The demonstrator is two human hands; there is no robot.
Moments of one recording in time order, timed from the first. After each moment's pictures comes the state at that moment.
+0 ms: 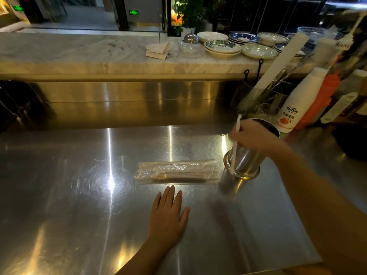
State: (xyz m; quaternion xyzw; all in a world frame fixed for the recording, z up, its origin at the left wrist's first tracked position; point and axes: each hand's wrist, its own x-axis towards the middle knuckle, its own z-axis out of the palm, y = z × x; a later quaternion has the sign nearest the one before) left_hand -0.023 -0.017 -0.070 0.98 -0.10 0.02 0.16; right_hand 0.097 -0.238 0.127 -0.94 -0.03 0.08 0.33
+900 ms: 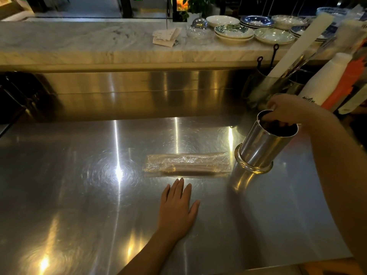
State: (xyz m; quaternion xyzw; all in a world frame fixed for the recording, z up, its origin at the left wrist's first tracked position) left_hand -0.020 -0.017 -0.067 0.98 -0.11 0.05 0.18; right_hand 0.146 -0.291 0.141 -0.99 0.03 0.09 0.11
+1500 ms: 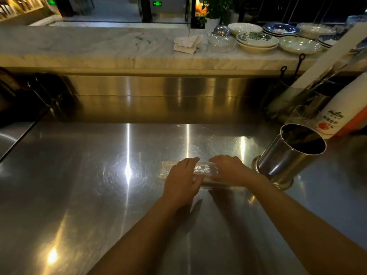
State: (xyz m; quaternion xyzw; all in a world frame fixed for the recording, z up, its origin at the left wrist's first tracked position) left_hand 0.058 0.006 -0.016 0.93 -0.09 0.08 0.34; right_hand 0.122 -0.166 -0.006 -0.96 -0.23 0.12 0.09
